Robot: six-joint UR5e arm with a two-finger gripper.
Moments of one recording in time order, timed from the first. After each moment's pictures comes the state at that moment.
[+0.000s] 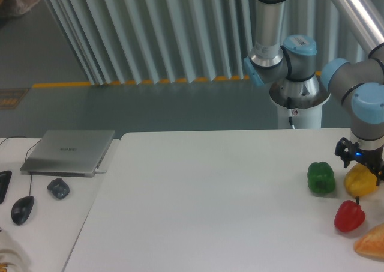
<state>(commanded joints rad) 2.53 -1.88 -1.70 -1.26 1.74 1.11</state>
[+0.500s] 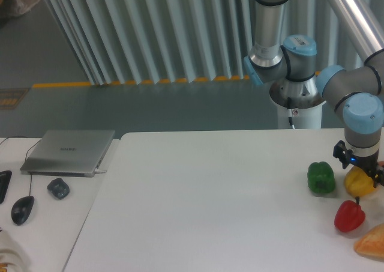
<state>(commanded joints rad) 2.53 -1.91 -1.69 -1.25 1.77 1.11</state>
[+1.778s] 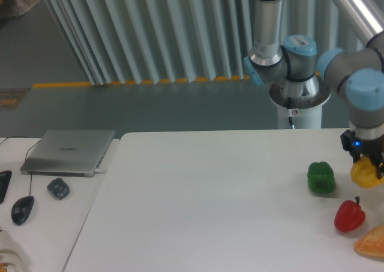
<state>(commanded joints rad) 2.60 -1.75 -1.59 -1.29 1.65 1.21</state>
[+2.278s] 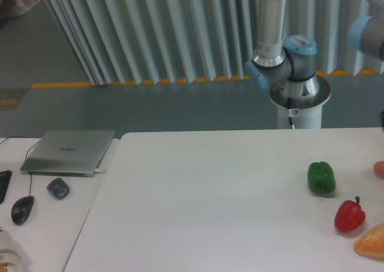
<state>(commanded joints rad) 2.80 -1.88 -1.48 -1.18 1.62 1.48</state>
